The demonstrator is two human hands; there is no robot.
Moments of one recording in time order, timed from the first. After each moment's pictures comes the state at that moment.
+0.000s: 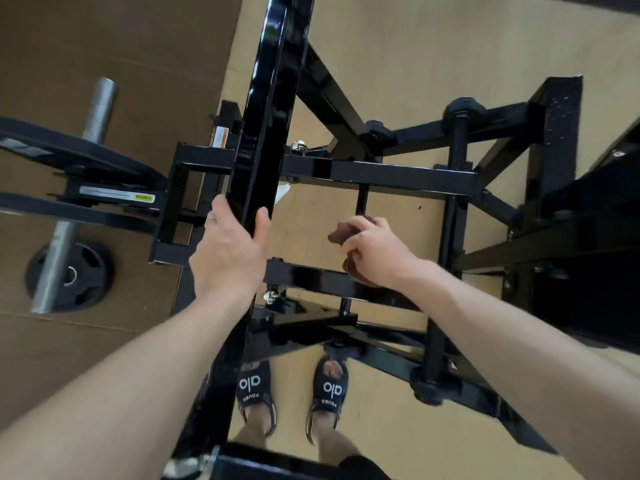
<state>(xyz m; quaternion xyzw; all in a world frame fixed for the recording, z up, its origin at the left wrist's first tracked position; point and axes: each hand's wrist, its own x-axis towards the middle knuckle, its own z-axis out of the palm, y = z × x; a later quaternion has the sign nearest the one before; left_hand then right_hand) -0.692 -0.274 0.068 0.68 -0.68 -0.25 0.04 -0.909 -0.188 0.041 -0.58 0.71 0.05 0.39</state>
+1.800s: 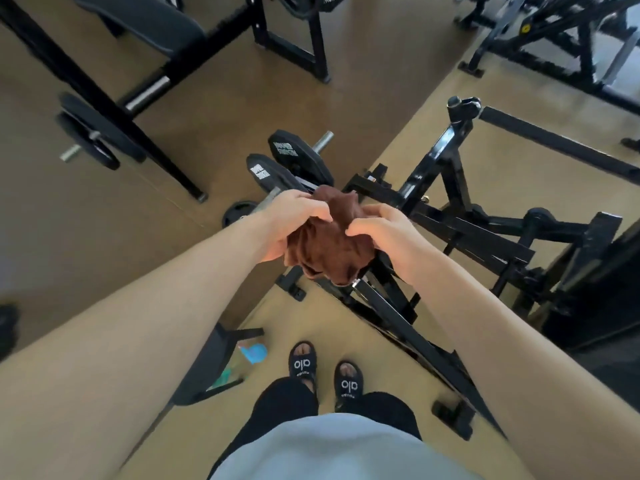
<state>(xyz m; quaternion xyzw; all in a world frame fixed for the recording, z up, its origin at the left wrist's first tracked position) -0.472 -0.133 0.405 0.61 -0.38 -0.67 0.18 -0.658 -0.111 0.384 -0.36 0.65 -0.24 0.62</state>
